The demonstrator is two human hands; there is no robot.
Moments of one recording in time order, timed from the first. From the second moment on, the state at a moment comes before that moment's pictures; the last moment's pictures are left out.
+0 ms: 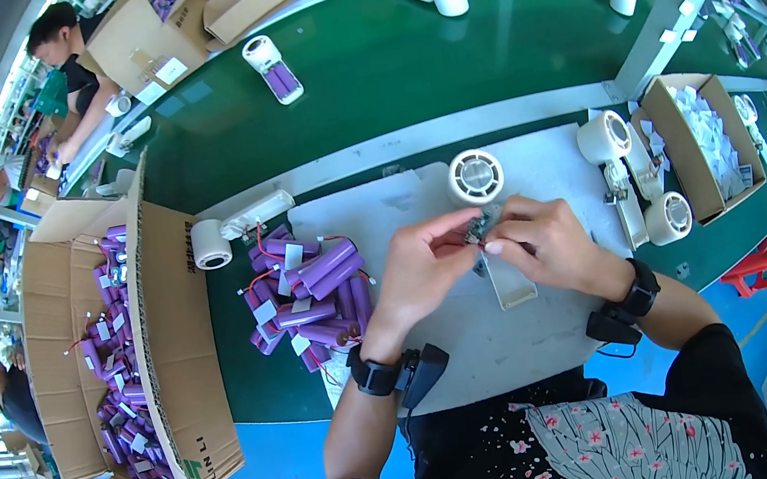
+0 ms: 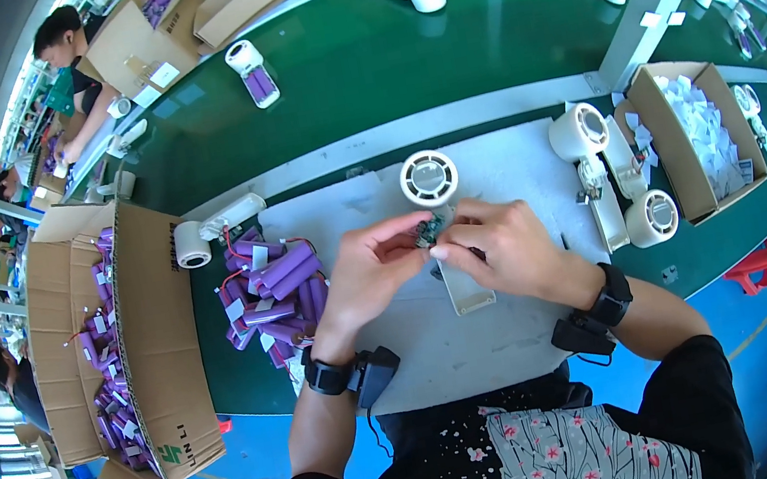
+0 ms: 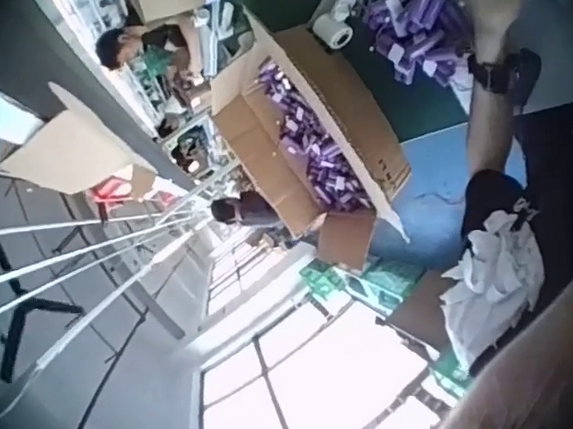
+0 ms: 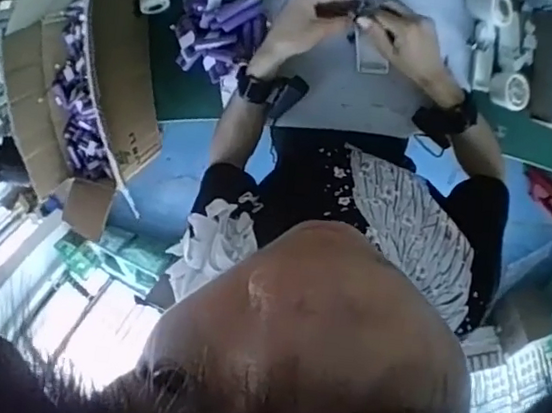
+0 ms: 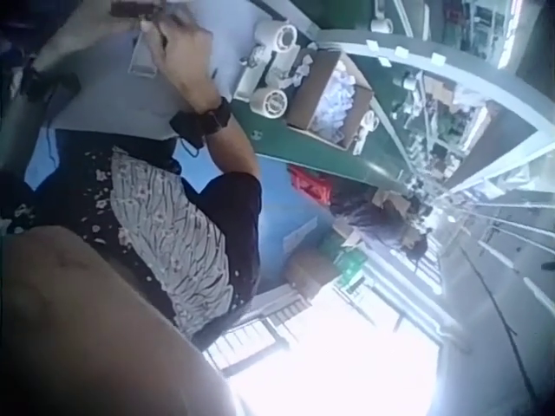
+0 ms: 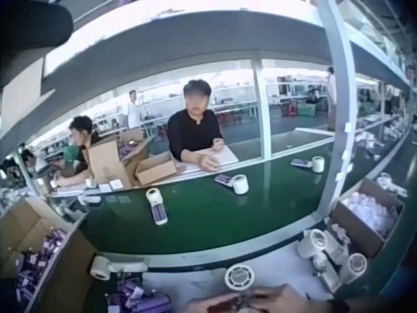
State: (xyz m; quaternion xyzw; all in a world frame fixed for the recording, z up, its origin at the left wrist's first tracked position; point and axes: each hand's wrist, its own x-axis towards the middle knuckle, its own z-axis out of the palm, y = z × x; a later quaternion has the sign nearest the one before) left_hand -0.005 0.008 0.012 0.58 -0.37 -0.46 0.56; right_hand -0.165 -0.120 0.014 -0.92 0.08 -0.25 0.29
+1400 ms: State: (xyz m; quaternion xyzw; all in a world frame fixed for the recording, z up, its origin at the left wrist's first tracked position) left_hand -0.016 0.002 -0.001 0.64 -0.54 -0.17 0.53; right_hand -0.155 -0.117 0.017 -0.90 0.15 -0.28 0.30
